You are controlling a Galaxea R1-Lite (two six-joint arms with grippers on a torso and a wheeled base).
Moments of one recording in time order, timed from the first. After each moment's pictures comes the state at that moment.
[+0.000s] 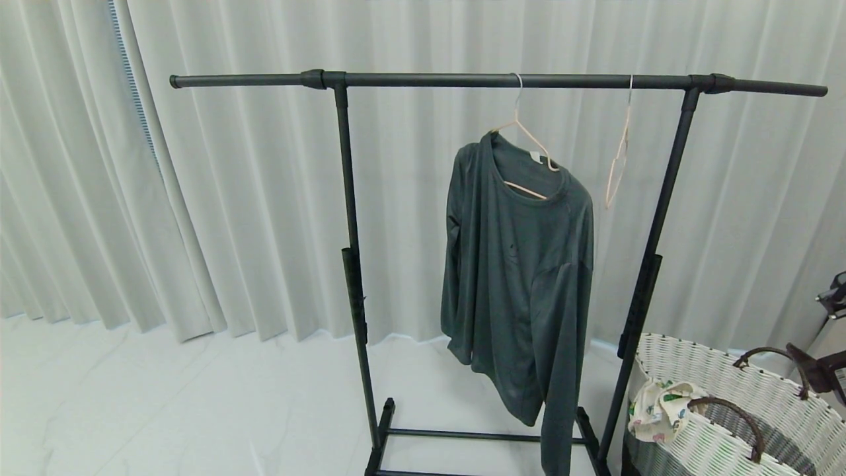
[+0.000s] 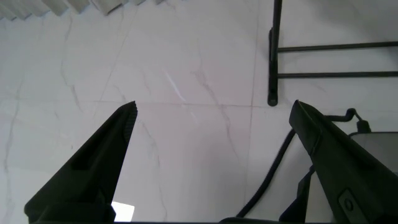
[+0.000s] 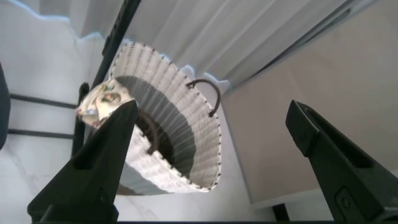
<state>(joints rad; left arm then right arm) -0.03 0.66 0.00 -0.05 0.16 0.21 0.13 1.13 -0.41 -0.39 -0.43 -0.47</state>
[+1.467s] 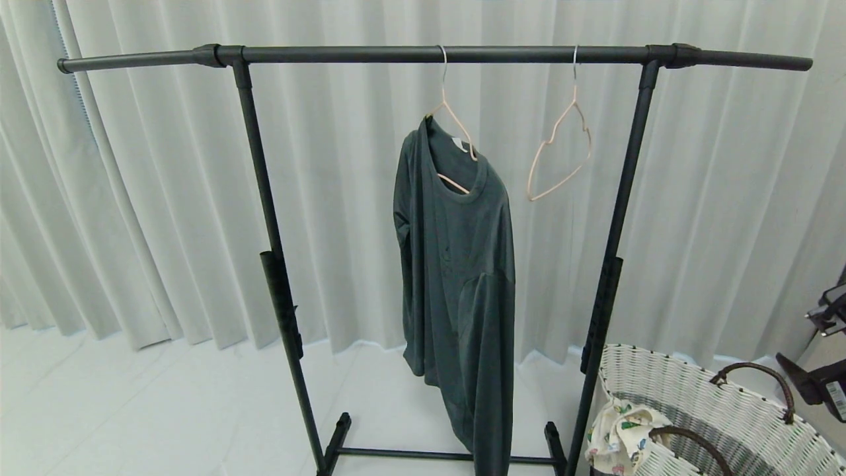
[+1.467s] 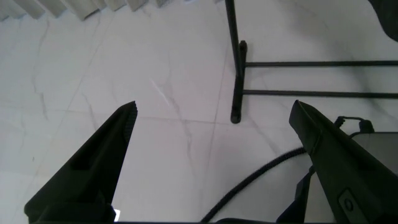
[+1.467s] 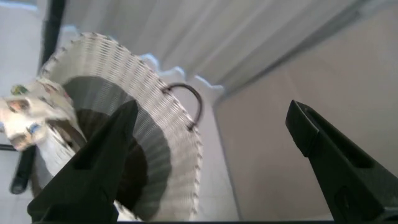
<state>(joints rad) -0.03 0.65 0.00 -0.05 0.18 0.17 0.13 1.15 -0.34 -0.47 -0.37 -0.51</state>
